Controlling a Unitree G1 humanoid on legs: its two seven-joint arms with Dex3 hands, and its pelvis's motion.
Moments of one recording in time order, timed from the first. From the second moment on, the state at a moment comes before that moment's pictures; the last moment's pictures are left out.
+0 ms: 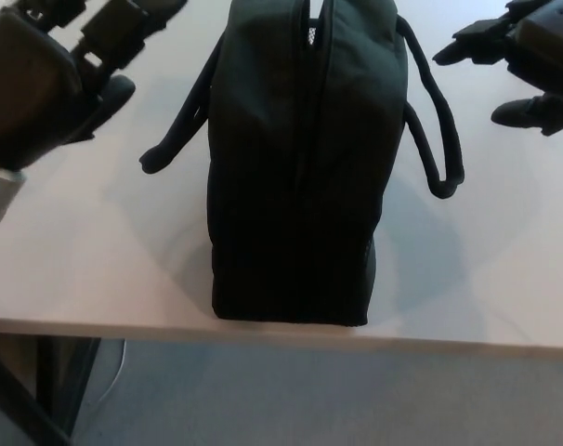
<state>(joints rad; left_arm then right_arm) -0.91 0.76 -0.46 0.89 1.04 -0.77 1.00 -1.06 -0.74 0.48 0.81 -0.76 -0.59 -0.09</state>
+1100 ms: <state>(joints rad) -1.02 0.70 -0.70 0.98 1.16 -0.70 1.35 -1.26 -0.67 0.50 0.98 -0.82 -0.59 -0.23</state>
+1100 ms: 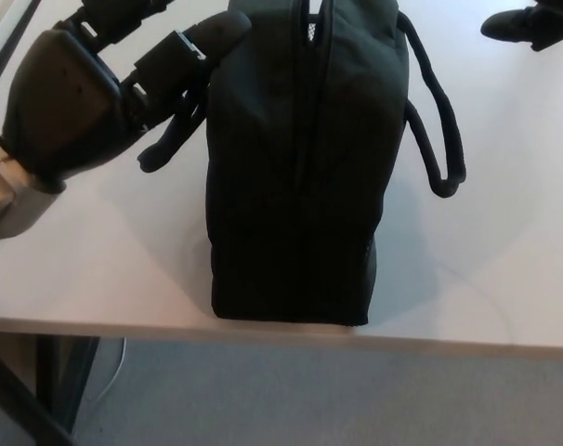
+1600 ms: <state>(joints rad) -1.02 0.68 -0.75 0.91 1.18 -0.71 1.39 -1.31 -0.61 0.52 1.00 -0.84 -0.56 -0.25</state>
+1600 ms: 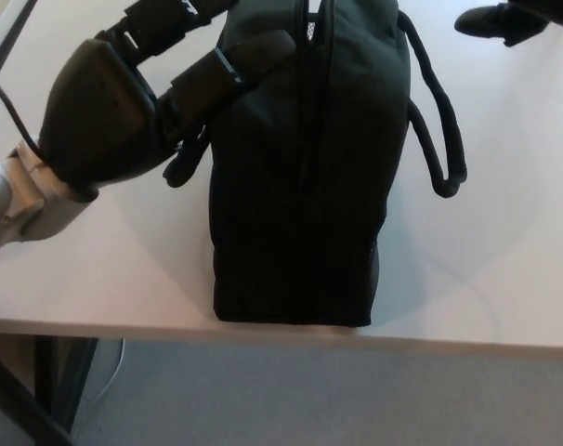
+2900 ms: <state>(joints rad) -0.95 0.68 -0.78 0.92 1.20 -0.72 1.41 -1.33 -0.56 0.52 0.88 -0.86 -0.51 -0.22</state>
